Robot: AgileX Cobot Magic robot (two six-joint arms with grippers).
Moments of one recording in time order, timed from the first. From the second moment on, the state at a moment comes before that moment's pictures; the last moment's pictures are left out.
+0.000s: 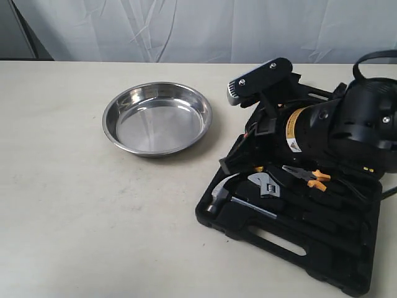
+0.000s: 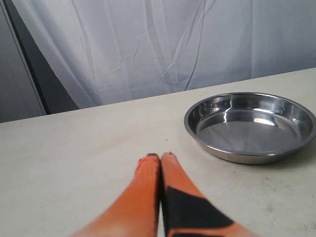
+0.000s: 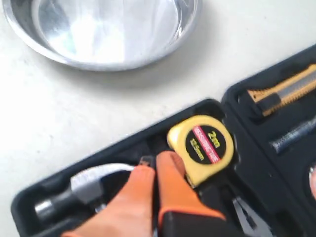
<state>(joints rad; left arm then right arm) -0.04 0.00 0.00 0.05 0.19 0.03 0.66 1.48 -0.75 -0.59 0.23 0.57</state>
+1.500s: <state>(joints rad) -0.04 0.00 0.00 0.05 0.19 0.03 0.49 1.74 -0.81 -0.18 0.60 -0.08</state>
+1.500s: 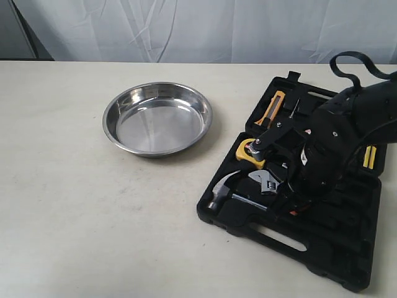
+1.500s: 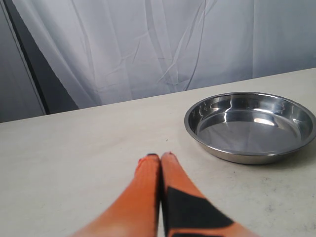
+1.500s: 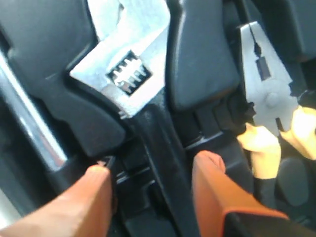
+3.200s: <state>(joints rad) -0.04 0.00 0.00 0.05 0.19 0.03 0.49 1.78 -0.82 -0.22 0.56 -0.36</state>
